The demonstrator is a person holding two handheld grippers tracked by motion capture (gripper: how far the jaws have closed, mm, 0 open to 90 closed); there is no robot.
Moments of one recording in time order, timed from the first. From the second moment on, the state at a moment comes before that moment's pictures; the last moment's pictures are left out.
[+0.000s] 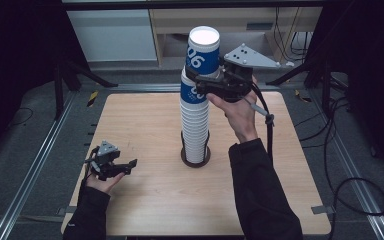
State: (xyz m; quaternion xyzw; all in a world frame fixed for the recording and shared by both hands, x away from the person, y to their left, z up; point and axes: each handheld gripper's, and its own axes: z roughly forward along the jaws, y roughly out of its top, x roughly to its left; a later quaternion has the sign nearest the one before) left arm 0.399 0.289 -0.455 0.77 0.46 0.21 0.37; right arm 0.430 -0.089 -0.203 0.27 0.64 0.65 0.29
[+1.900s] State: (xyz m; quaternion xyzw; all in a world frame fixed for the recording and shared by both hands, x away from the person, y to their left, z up) left arm 0.390 0.268 -0.445 0.80 0.42 0.19 0.38; right arm 0.389 -0.204 -0.349 0.31 0.74 0.54 0.26
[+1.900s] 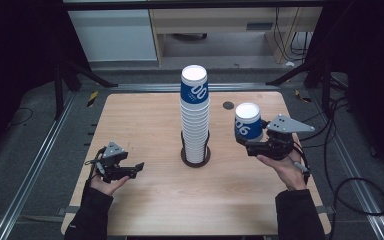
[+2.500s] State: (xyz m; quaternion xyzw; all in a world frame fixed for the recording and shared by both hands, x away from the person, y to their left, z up) left arm 0.382 0.254 -0.434 0.82 0.38 0.16 0.40; right arm 0.378 -0.179 -0.384 0.24 0.81 0.50 0.20
